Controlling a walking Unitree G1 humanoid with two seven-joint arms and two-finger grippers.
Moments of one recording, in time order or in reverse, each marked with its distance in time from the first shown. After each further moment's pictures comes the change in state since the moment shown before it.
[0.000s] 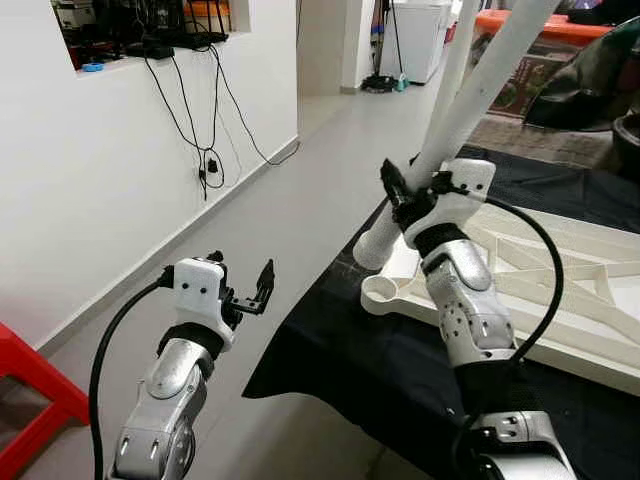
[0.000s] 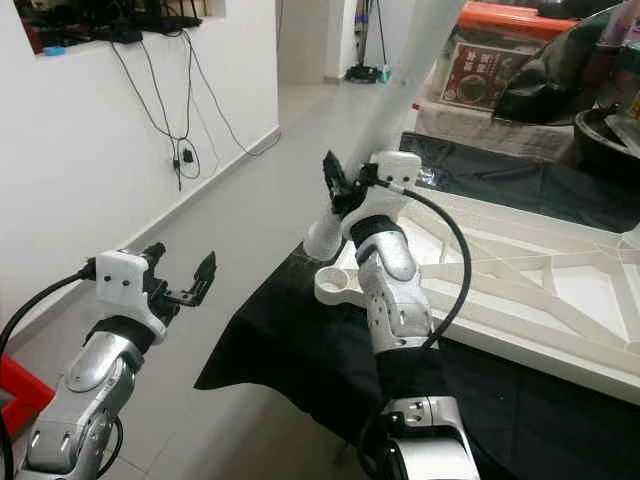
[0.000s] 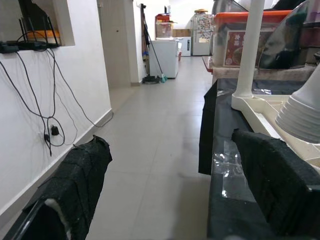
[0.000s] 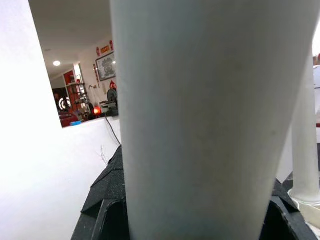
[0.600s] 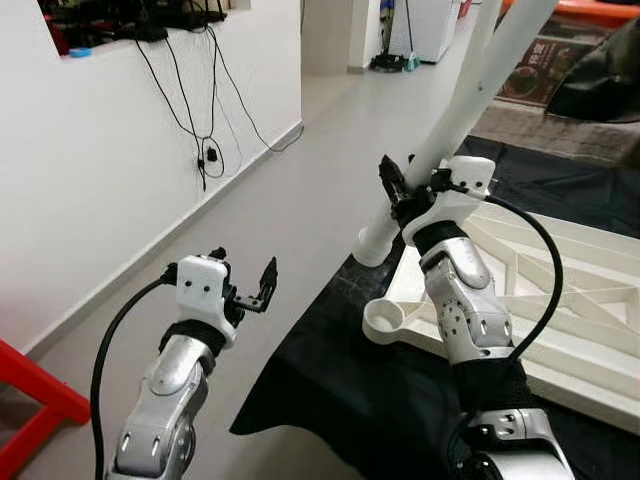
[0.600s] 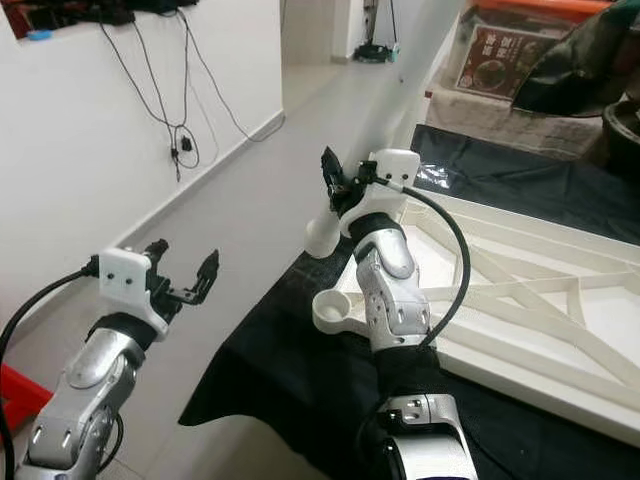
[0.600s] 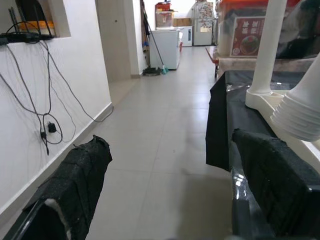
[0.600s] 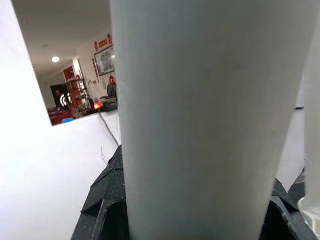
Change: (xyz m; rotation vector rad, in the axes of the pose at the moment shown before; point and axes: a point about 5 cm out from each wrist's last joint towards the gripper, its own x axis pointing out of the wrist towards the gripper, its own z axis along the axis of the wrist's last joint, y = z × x) left arm 0.000 -0.002 0.000 0.008 -0.008 -0.018; right arm 0.000 0.002 0.000 0.001 -0.008 0.005
